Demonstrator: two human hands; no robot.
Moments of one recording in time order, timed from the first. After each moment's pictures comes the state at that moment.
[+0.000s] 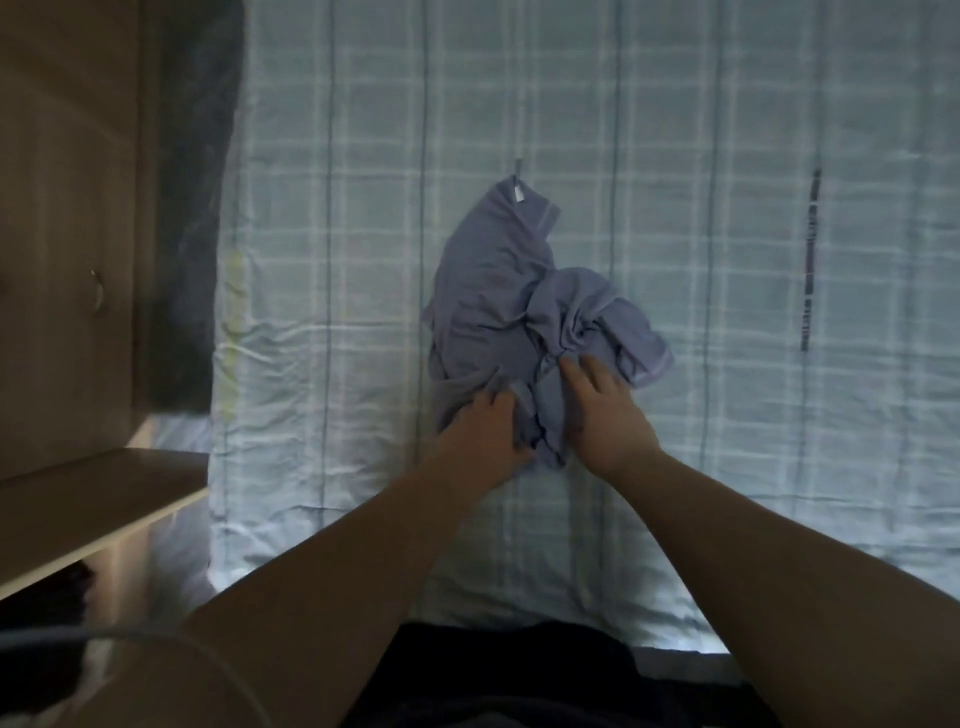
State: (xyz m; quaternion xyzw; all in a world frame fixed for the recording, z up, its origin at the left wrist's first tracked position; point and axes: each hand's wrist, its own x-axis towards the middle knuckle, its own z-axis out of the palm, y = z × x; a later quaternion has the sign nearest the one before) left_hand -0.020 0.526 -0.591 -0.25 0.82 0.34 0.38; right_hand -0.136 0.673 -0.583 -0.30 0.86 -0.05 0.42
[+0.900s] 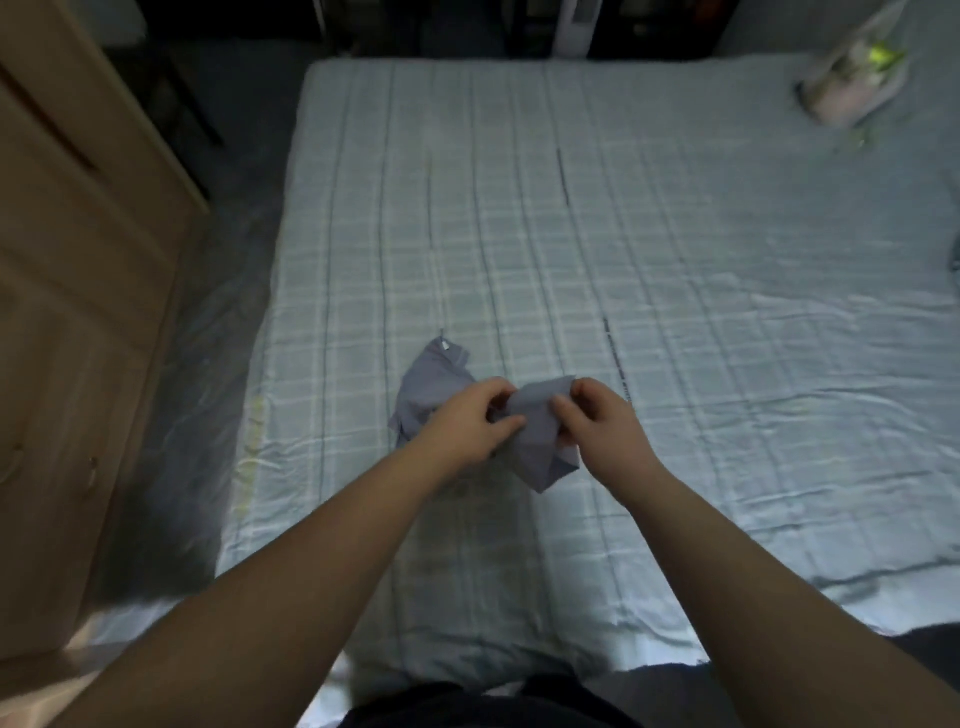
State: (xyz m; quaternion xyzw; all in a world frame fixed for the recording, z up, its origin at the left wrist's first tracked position) left_hand -0.031 0.554 -0.328 -0.11 0.87 0.48 0.06; right_hand -0.091 0.733 -0.295 -0.11 0.84 -0.48 0.20
